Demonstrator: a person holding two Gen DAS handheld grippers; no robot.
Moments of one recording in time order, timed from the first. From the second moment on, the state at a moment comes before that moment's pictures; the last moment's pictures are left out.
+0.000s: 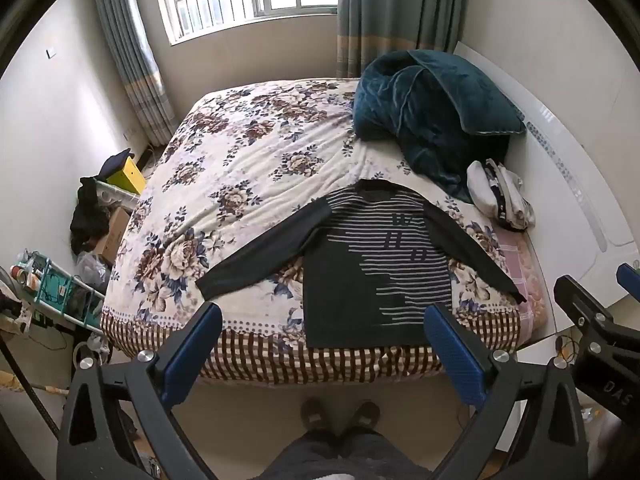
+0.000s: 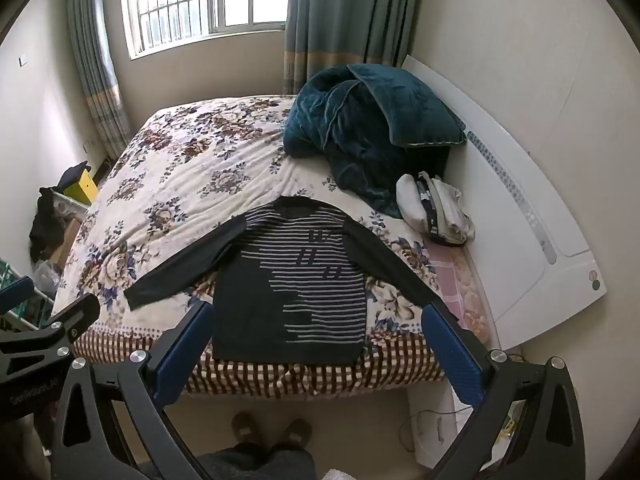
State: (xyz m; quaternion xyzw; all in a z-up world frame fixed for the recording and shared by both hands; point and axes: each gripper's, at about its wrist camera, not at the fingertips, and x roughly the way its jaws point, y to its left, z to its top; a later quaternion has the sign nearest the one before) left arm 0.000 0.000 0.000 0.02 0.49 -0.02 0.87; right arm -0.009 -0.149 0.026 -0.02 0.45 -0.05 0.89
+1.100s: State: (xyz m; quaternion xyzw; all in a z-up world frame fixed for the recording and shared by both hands) left arm 0.020 0.005 0.016 0.02 0.48 -0.02 0.88; right arm 0.008 -0.147 0.031 -0.02 0.44 -0.05 0.90
